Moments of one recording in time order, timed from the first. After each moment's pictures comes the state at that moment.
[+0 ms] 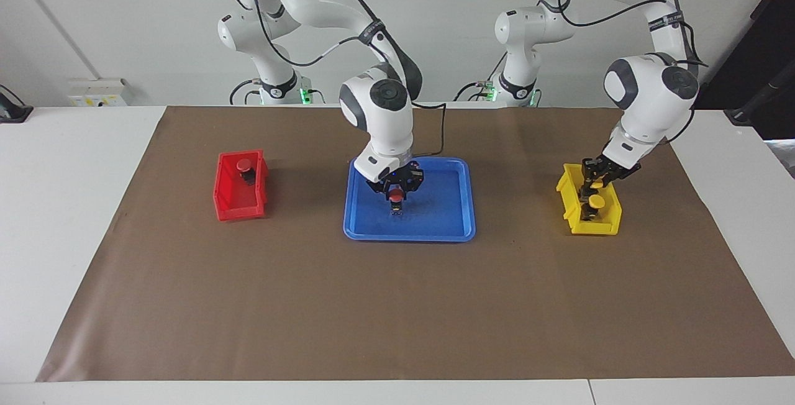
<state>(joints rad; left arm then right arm) 0.05 -0.06 0.01 -2.22 -0.01 2.11 0.14 0.63 0.36 -0.01 -1.82 0.05 2.21 0.61</state>
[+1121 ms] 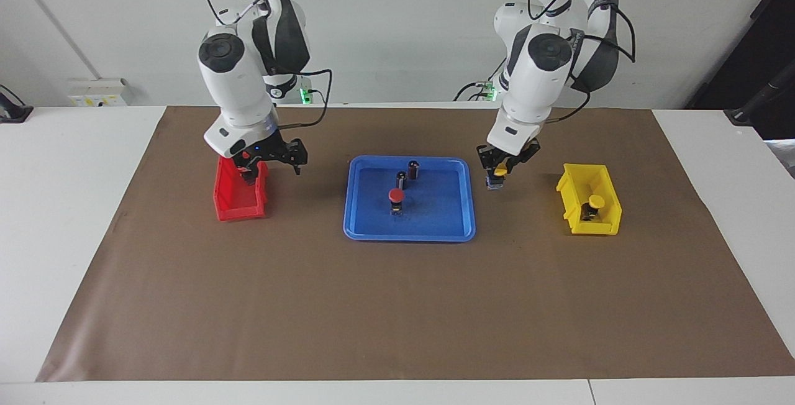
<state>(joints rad) -0.49 0.11 -0.03 -1.87 -0.02 1.94 -0.60 0.10 -0.07 -0.03 -2.12 0.02 1.95 -0.04</state>
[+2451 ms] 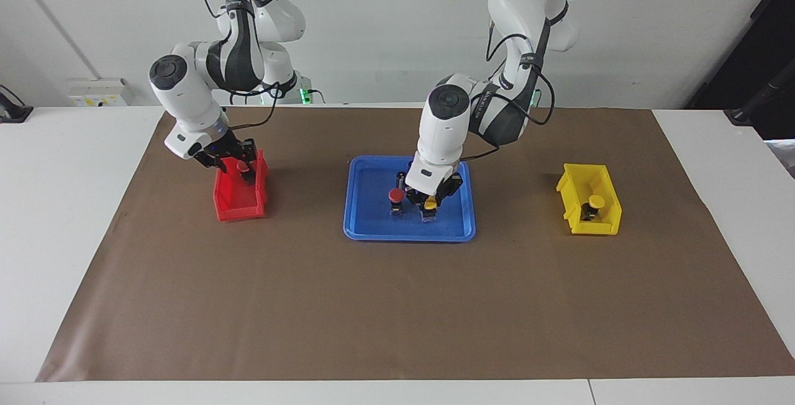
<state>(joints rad) -0.64 0.39 -0.03 -1.68 -0.02 2.07 -0.82 -0.04 -0.16 -0.03 -2.42 0.02 2.14 -0.22</state>
